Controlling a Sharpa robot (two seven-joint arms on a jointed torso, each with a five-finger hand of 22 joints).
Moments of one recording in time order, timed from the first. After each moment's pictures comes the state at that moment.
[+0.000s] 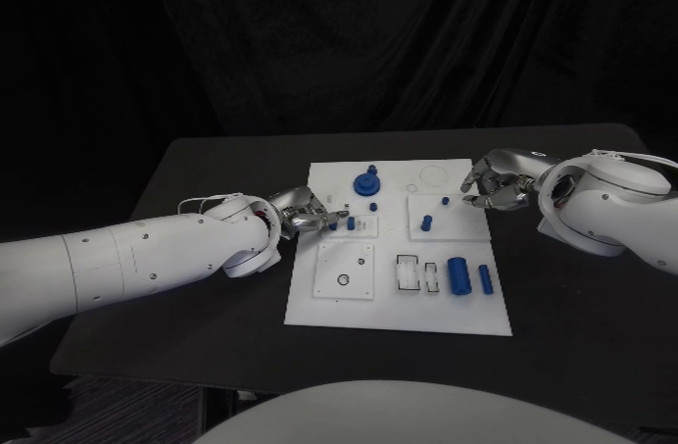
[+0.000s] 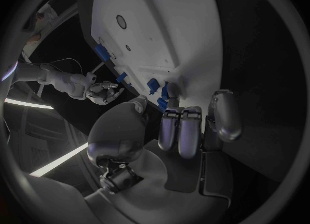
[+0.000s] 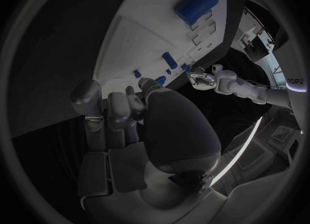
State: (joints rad) left arm 1.16 -0.74 -0.21 1.41 -1.06 -0.31 -0.19; left_hand 0.83 0.00 0.16 0.29 0.08 0.97 0.07 0.12 1.29 1.47 -0.01 1.57 1.31 1.47 -0.06 1.56 1.31 0.08 1.41 0.05 1.23 1.31; right arm 1.37 -0.93 -0.25 1.54 -1.35 -0.18 -0.24; right_hand 1.45 -0.04 0.20 0.28 0.38 0.80 0.13 0.23 0.19 1.24 0.04 1.26 1.07 1.44 -0.04 1.13 1.08 0.10 1.38 0.07 0.93 1.31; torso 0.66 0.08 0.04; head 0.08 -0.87
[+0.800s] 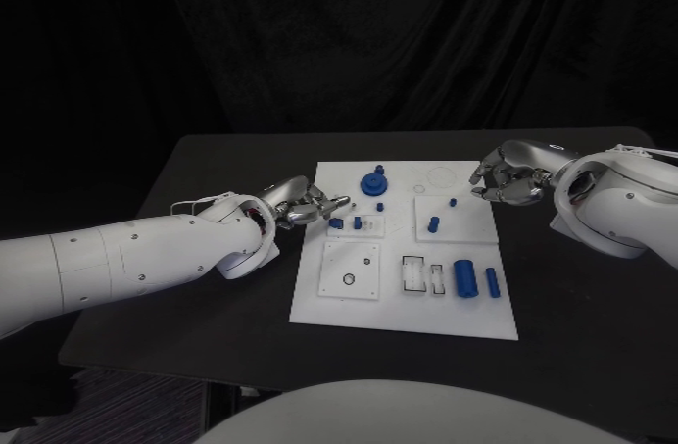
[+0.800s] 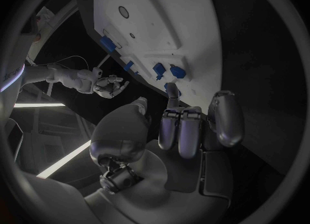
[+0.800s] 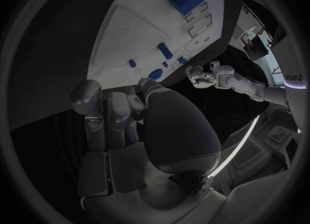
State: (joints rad) left arm 1.15 -0.80 -0.21 1.46 -1.06 -0.46 -0.05; left_hand 0.83 0.06 0.01 0.29 0.11 0.99 0.05 0.22 1.31 1.47 -0.01 1.57 1.31 1.47 -0.06 1.56 1.31 0.08 1.43 0.04 1.25 1.31; right arm 1.40 -0.96 -0.25 1.58 -1.35 -0.22 -0.24; right_hand 1.45 -0.04 0.20 0.28 0.38 0.81 0.13 0.24 0.19 1.24 0.04 1.26 1.08 1.44 -0.04 1.13 1.08 0.10 1.38 0.07 0.93 1.31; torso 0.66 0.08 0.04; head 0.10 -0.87
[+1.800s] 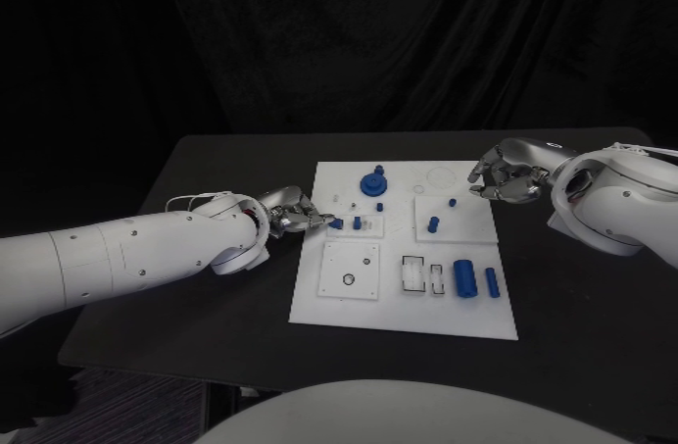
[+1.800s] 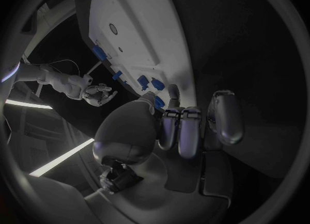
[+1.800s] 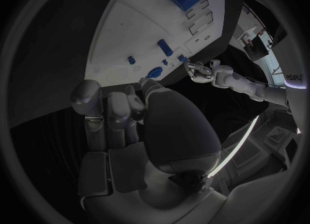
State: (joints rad) left arm 1.15 -0.80 -0.21 1.40 -1.06 -0.29 -0.16; left_hand 1.07 0.09 -0.02 0.26 0.23 0.94 0.07 0.18 1.31 1.47 -0.01 1.57 1.31 1.47 -0.06 1.56 1.31 0.08 1.43 0.05 1.24 1.31; right arm 1.40 -0.94 -0.25 1.57 -1.35 -0.22 -0.23; right_hand 1.45 -0.04 0.20 0.28 0.38 0.81 0.13 0.24 0.19 1.24 0.04 1.26 1.08 1.44 -0.04 1.13 1.08 0.10 1.38 0.07 0.93 1.31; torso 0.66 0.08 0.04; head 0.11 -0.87
